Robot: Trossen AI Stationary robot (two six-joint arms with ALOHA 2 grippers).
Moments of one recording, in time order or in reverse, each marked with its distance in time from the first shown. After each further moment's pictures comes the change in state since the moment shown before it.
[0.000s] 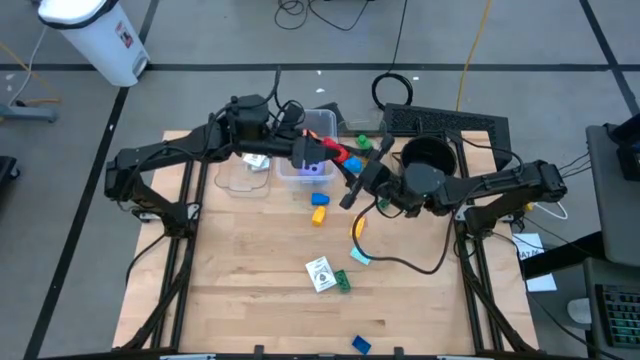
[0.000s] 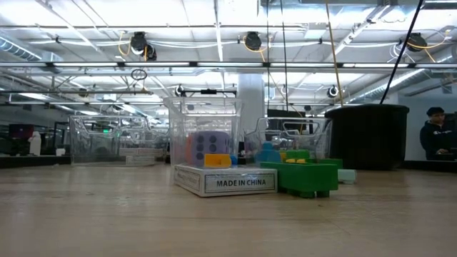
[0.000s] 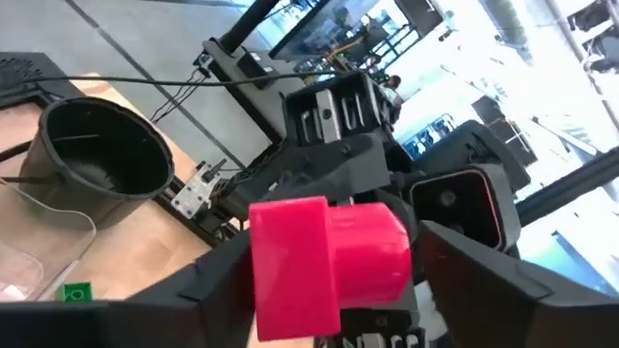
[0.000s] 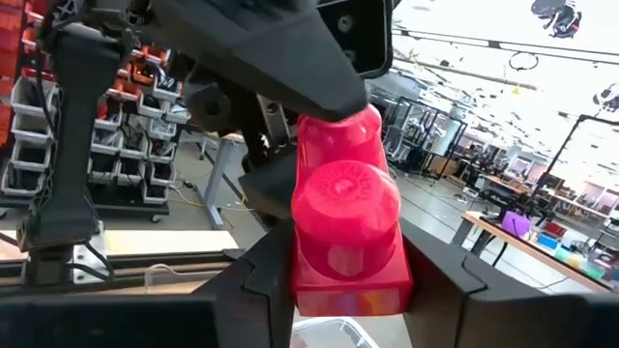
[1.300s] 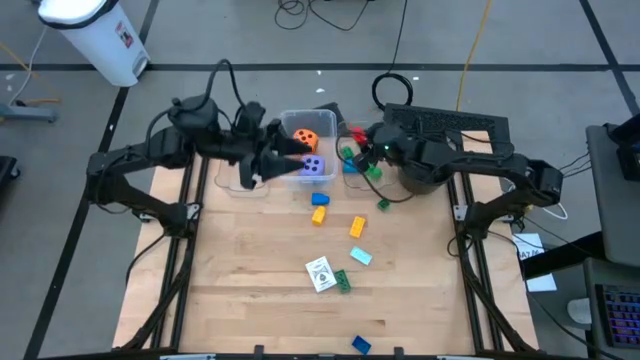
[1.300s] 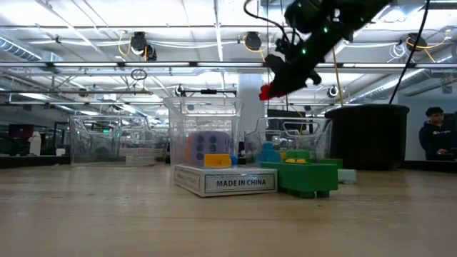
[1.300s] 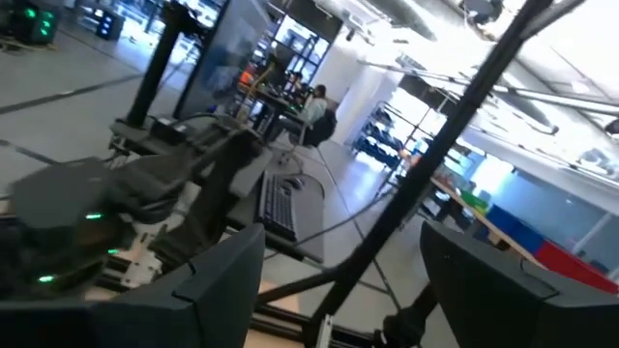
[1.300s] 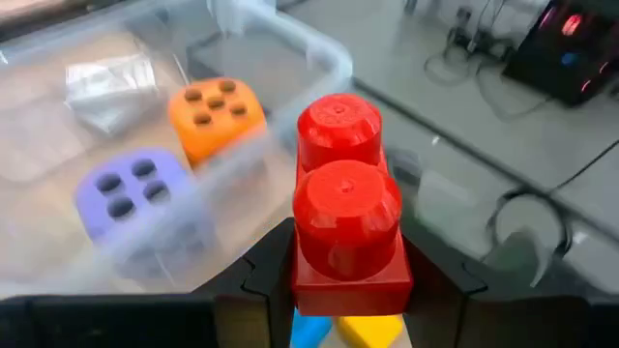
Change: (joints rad) left arm -0.109 -0.170 0.000 0.021 0.026 0.268; right arm -0.547 0.010 -0.246 -0.479 -0.350 0.632
